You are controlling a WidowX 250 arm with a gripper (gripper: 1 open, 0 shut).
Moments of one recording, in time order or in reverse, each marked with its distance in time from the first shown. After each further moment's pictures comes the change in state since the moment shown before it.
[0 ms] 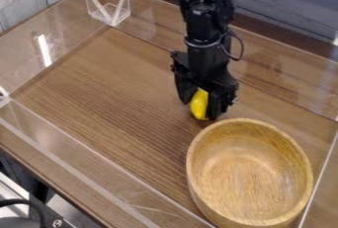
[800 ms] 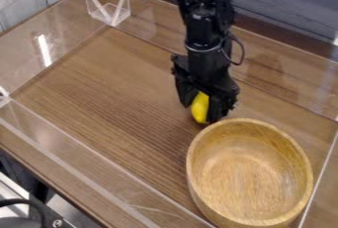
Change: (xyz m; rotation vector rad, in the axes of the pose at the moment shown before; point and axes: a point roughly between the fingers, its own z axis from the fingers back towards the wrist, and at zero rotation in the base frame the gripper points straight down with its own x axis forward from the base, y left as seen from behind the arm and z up) arm -0.004 -0.007 0.000 0.007 -0.011 -0.013
